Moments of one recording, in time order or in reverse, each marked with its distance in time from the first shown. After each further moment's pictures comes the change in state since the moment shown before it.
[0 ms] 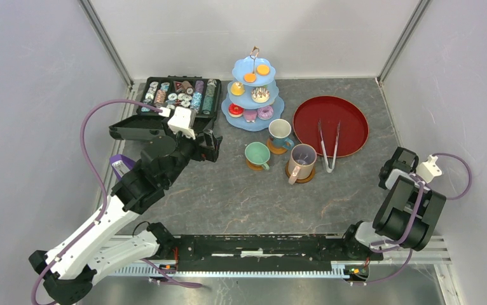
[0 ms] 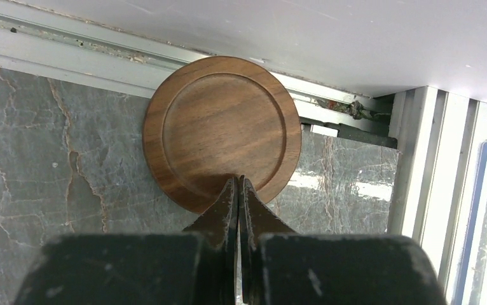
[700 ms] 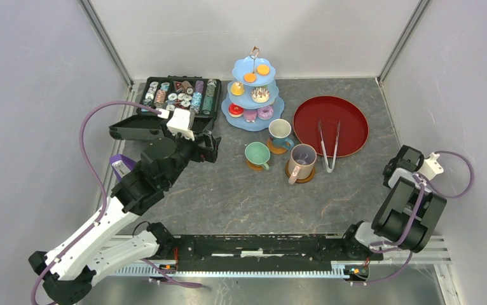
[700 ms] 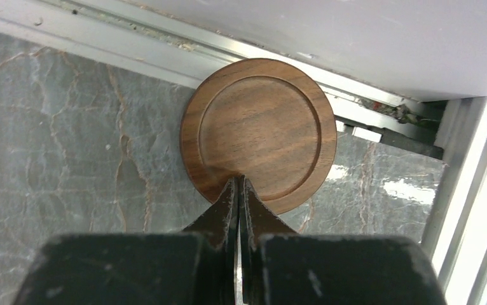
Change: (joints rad) left arm -0.005 -0.013 -0.015 0.001 -0.027 0.000; right arm -0.020 0.008 0.050 -0.043 -0.164 -0.018
